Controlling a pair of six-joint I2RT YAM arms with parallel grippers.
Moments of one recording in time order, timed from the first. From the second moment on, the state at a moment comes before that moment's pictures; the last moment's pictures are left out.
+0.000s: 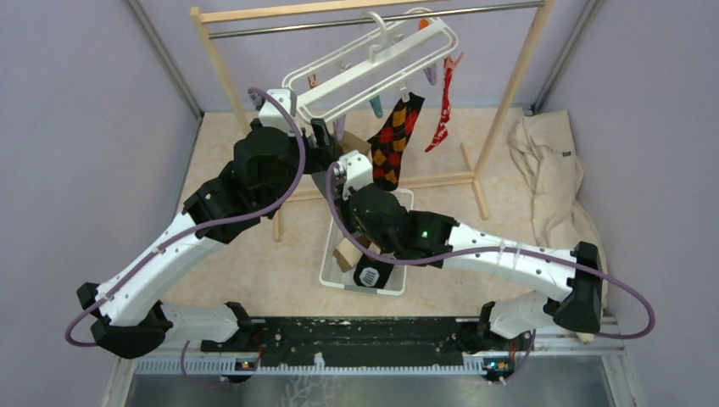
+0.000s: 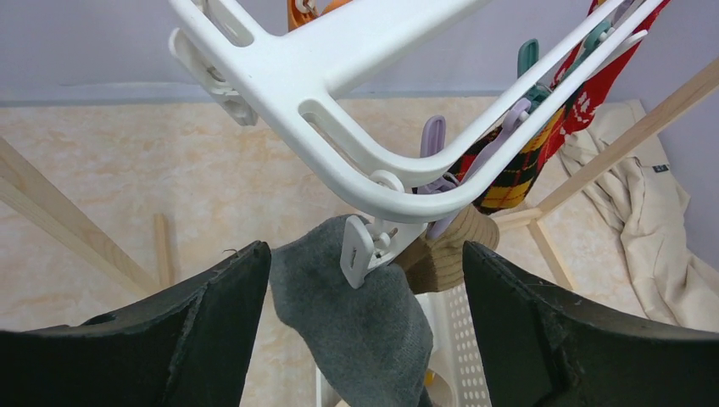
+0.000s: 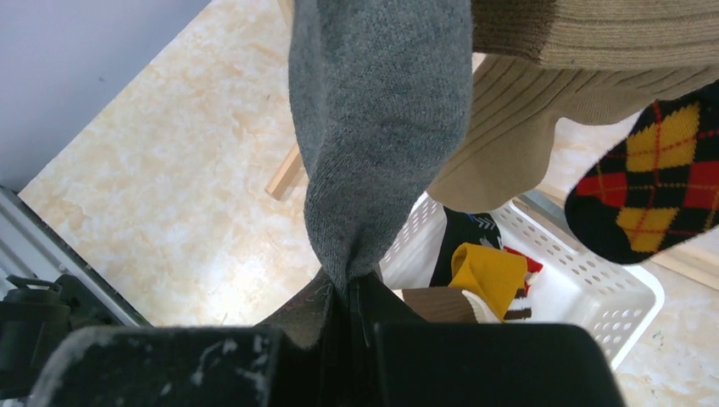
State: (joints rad) left arm -0.93 1.22 1.54 -0.53 -0.67 -0.35; right arm 1.21 1.33 1.25 -0.28 0.50 0.29
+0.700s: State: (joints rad) left arm -0.93 1.24 1.56 -0.51 -0.68 -0.35; right arm 1.22 1.34 1.25 -0.29 0.51 0.32
